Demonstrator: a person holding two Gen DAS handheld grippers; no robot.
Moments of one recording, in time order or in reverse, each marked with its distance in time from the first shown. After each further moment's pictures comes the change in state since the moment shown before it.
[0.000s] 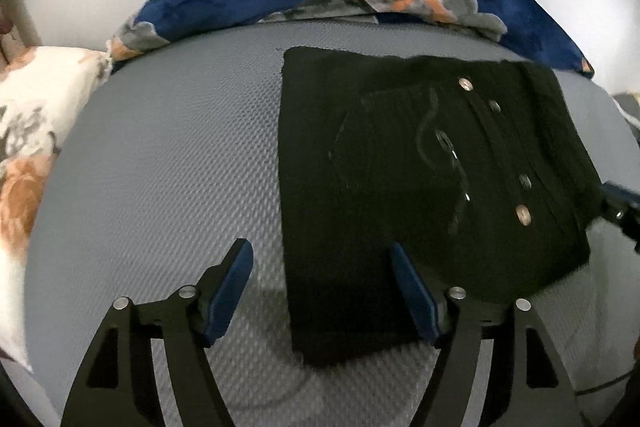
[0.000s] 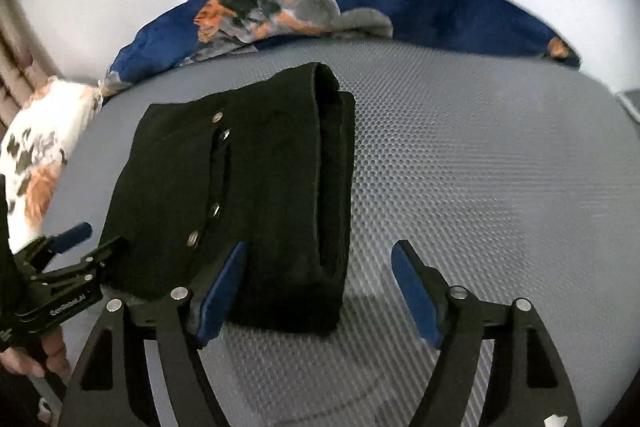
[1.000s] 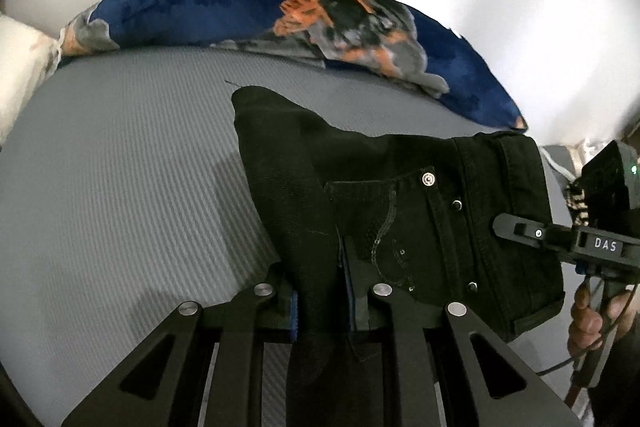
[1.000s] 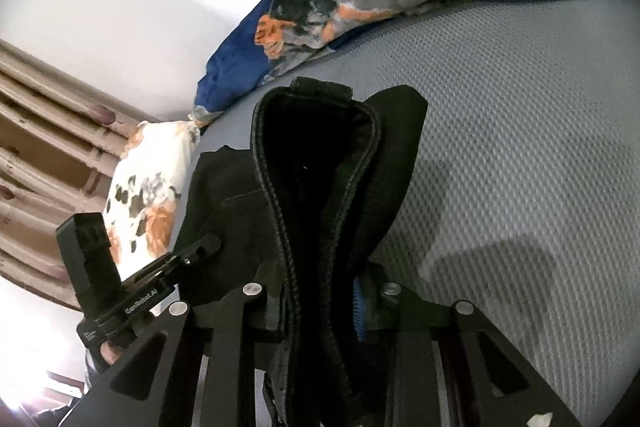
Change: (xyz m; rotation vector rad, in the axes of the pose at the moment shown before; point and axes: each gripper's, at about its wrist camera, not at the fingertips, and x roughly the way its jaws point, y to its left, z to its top) left arm -0.009 0.015 0.052 -0.104 -0.034 -0.324; right arm 0.043 -0.024 0.061 0.193 0.128 0.521
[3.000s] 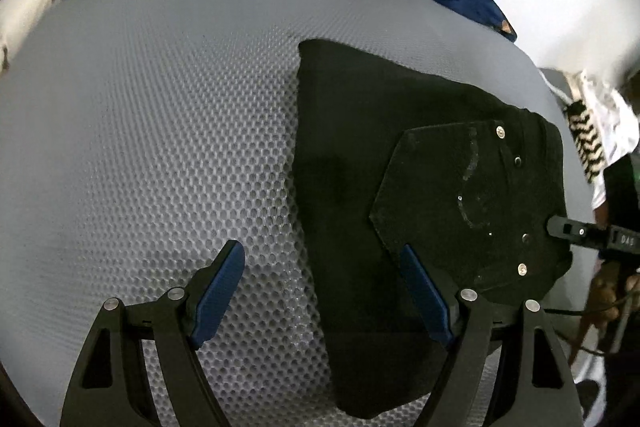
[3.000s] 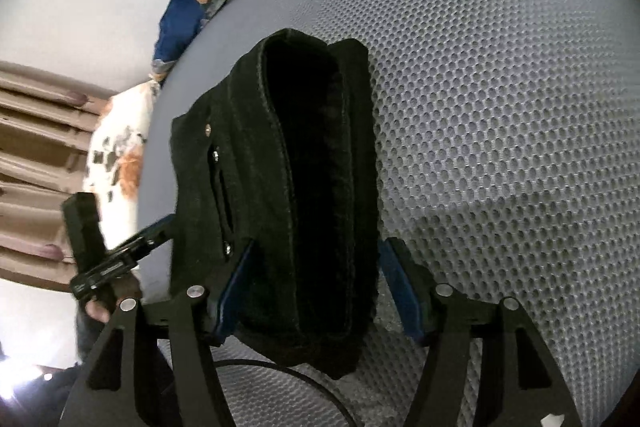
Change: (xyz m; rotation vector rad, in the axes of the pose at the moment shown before) left arm -0.022 -0.025 -0.139 -0.003 0.222 -0.002; right arm -0.075 -0.094 -0.157 0.137 0.118 -0.056
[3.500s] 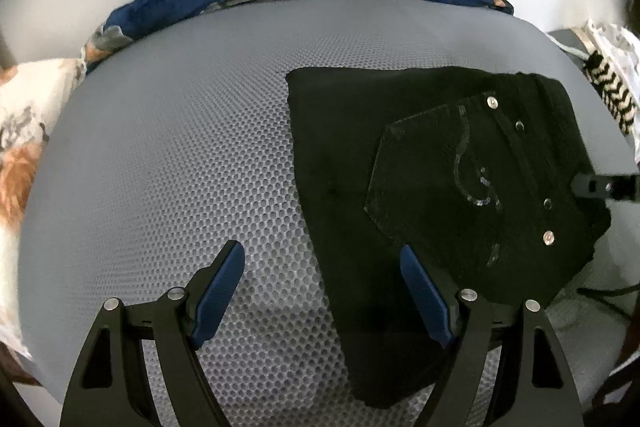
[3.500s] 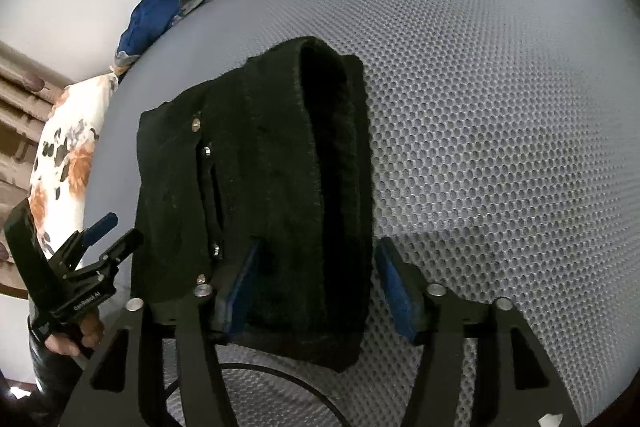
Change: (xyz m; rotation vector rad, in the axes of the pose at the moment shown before) left arm -0.016 -0.041 -0.017 0.196 -0.127 0.234; right arm 0.001 0.043 -0.007 -0.047 -0.073 -0.274
